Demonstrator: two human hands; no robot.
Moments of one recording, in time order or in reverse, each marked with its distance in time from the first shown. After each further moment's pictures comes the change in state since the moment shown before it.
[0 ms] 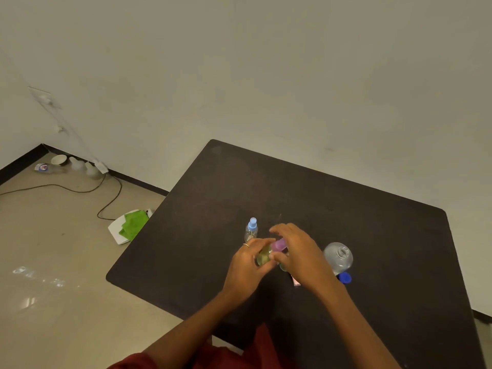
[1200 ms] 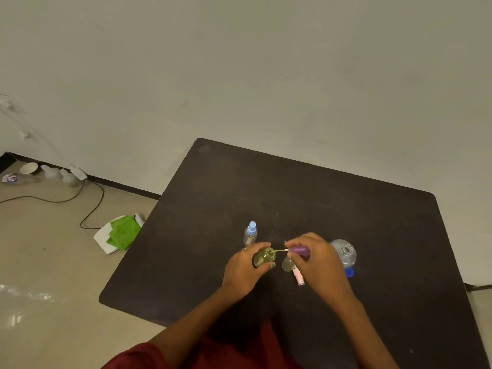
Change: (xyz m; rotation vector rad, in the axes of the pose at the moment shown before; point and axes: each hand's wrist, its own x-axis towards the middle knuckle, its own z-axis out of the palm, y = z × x) left_hand 0.023 -0.038 -0.007 0.144 -0.233 -0.205; right_hand -0.009 0.018 0.013 0.189 0.254 0.188
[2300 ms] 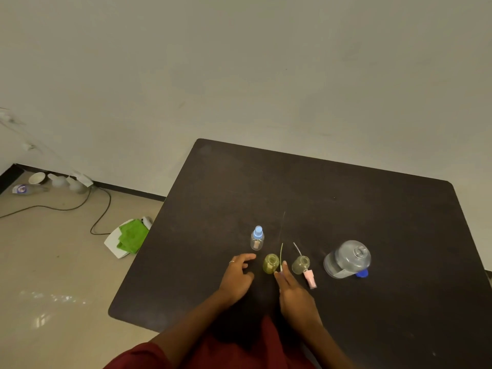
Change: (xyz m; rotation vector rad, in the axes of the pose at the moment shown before) left_hand 0.012 -0.055 -0.006 -0.075 -0.124 -0.292; right_hand -0.019 0.070 0.131 -0.367 -0.278 0.075
